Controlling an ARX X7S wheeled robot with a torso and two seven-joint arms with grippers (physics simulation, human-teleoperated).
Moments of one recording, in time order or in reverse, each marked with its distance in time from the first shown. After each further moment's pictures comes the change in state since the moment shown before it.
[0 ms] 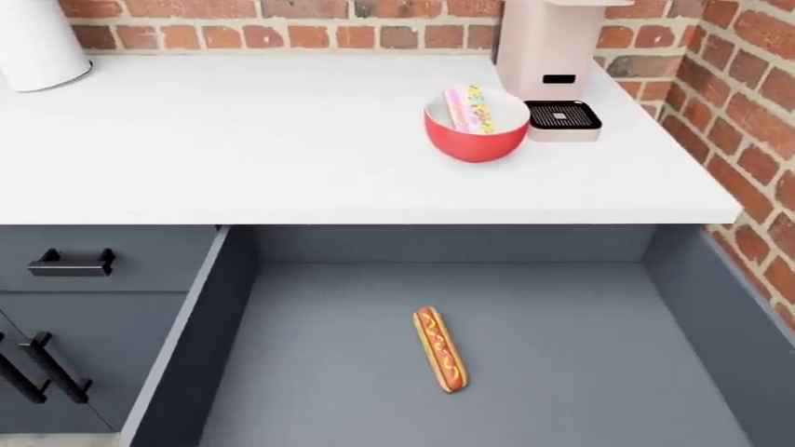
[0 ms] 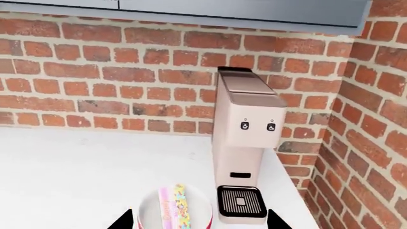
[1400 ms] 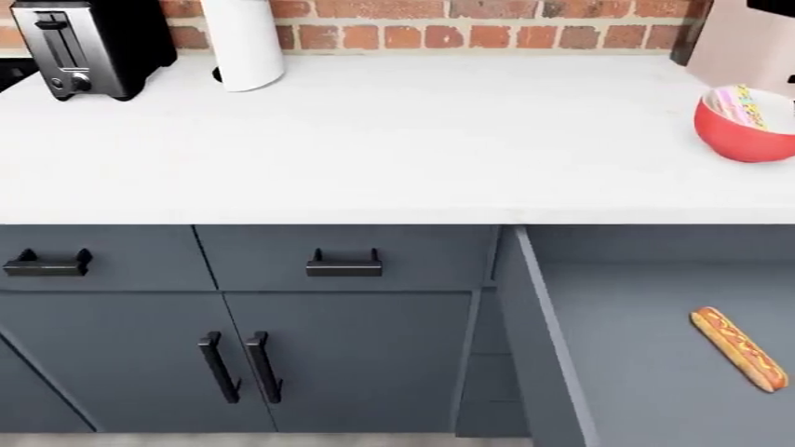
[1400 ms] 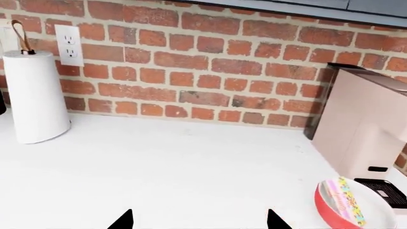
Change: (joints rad) left arm 0.014 -0.020 0.002 0.027 -0.064 0.023 -0.032; right arm -0.030 0.015 -0.002 -0.040 0.039 0.035 0.071
